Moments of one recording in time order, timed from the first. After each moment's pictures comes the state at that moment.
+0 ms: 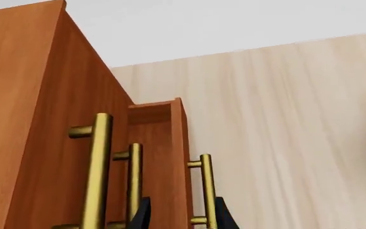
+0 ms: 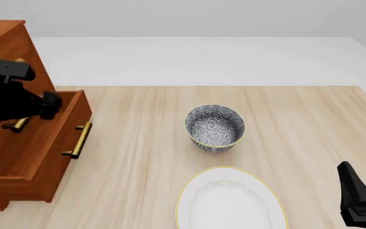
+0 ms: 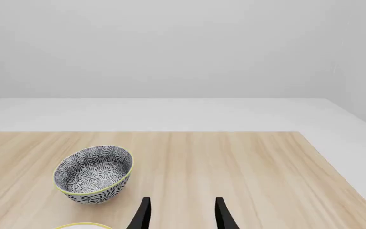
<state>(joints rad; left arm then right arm) 0.04 1.20 -0.84 0.33 0.17 0.00 0.01 0.00 0.00 0.00</state>
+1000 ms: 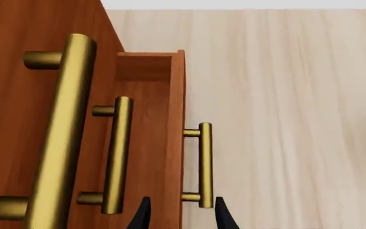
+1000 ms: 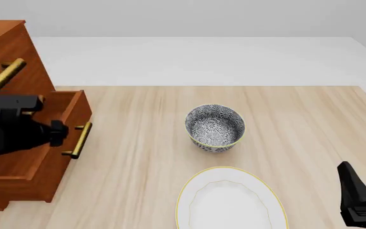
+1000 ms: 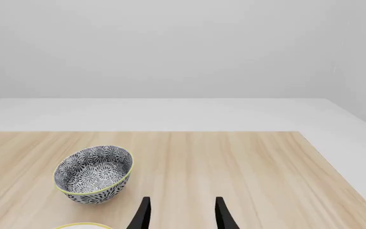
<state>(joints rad) 0.06 1.25 -0.64 0.20 0.04 0.00 0.01 0.00 0.00 0.00</state>
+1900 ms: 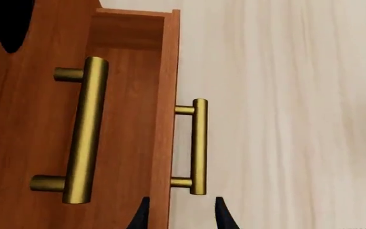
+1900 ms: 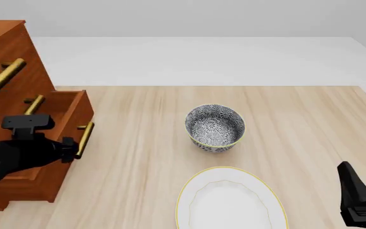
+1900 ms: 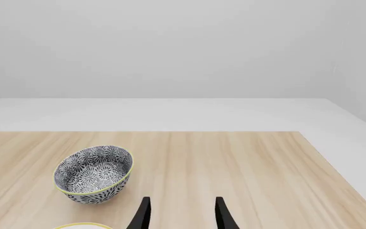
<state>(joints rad) 0.01 1.31 -0.53 0.11 -0.07 0.00 0.01 0.00 0.00 0.00</state>
